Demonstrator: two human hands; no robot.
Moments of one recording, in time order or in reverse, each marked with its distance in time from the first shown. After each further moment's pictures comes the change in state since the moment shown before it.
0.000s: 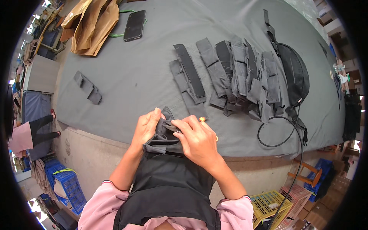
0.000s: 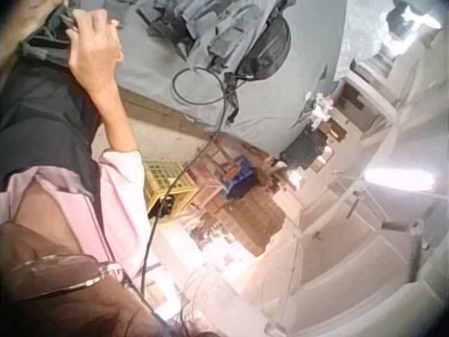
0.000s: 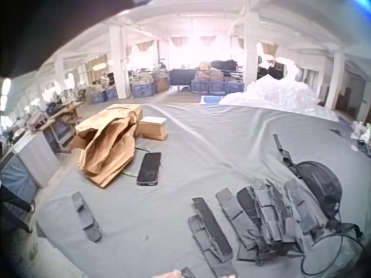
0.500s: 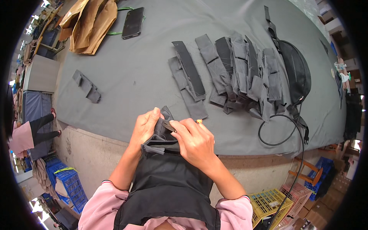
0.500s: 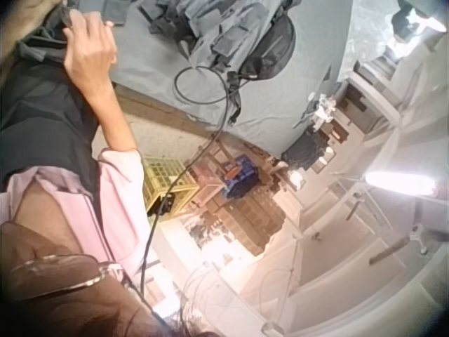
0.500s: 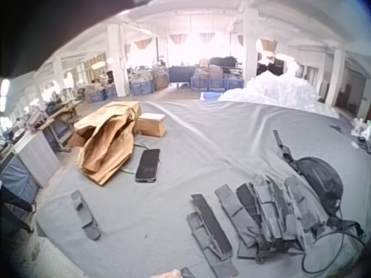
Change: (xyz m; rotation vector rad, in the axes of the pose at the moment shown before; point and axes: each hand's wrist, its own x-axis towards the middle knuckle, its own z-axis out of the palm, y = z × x) left_hand -0.003 0.002 0.000 0.022 -0.011 -0.019; right_hand -0.006 -0.002 0.011 -0.030 0.115 -0.036
